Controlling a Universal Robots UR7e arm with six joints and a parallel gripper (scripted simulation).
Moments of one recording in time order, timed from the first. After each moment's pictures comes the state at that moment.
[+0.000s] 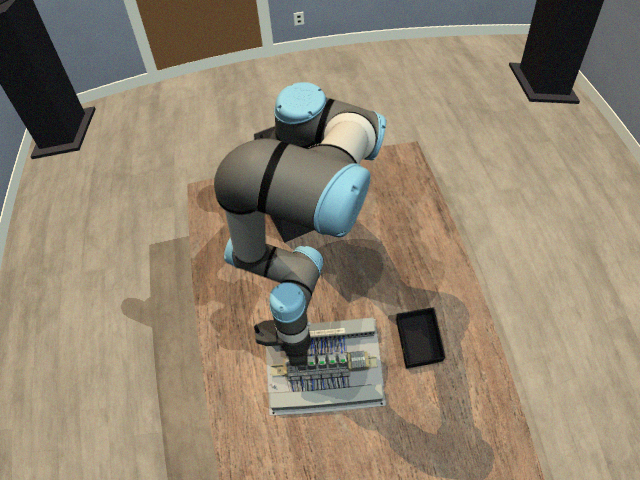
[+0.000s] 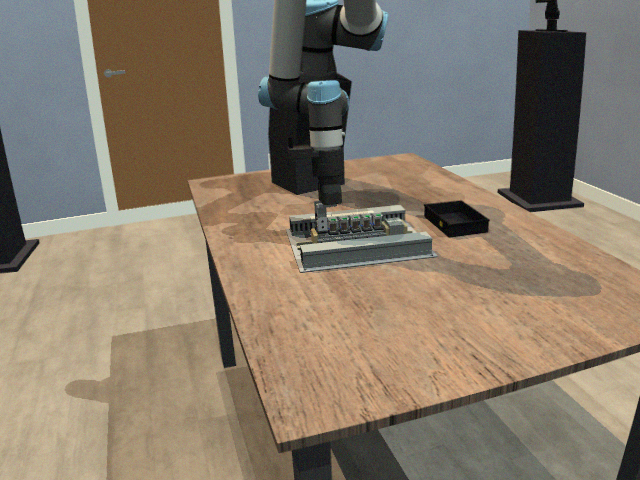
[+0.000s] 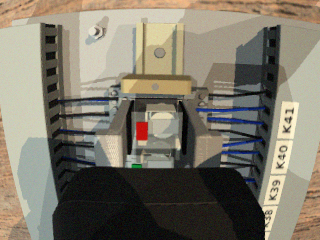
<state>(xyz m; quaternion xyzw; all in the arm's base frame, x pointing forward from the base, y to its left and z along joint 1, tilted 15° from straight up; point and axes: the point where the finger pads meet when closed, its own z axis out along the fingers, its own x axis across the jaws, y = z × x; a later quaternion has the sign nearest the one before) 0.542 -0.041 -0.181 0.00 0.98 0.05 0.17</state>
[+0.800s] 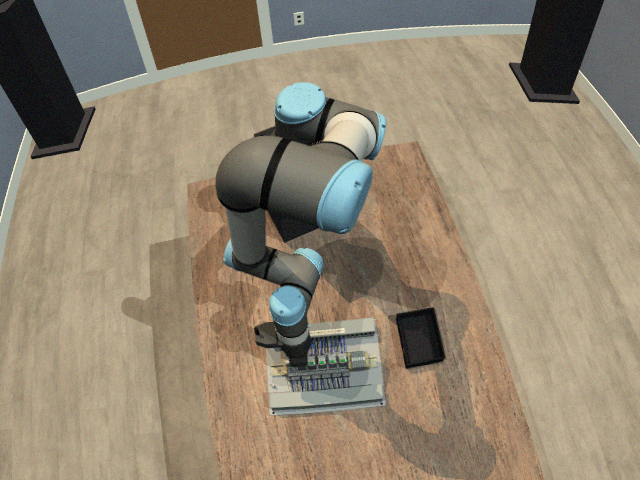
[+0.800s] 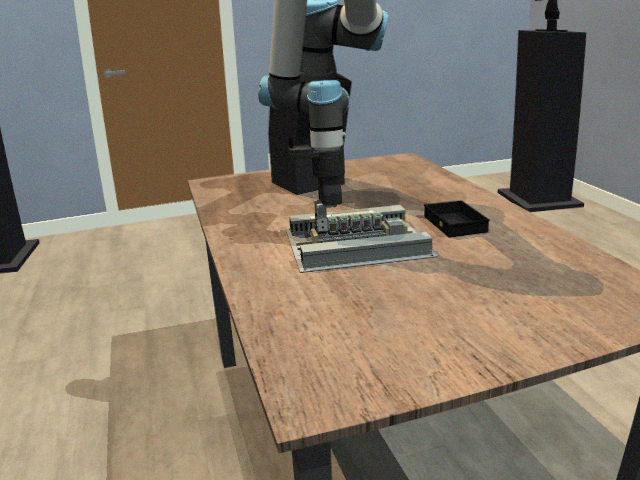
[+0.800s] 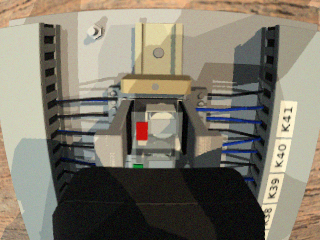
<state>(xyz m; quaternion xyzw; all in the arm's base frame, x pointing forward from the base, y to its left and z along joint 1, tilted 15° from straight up) 0.543 -0.041 -0.180 0.00 0.99 0.05 0.15</state>
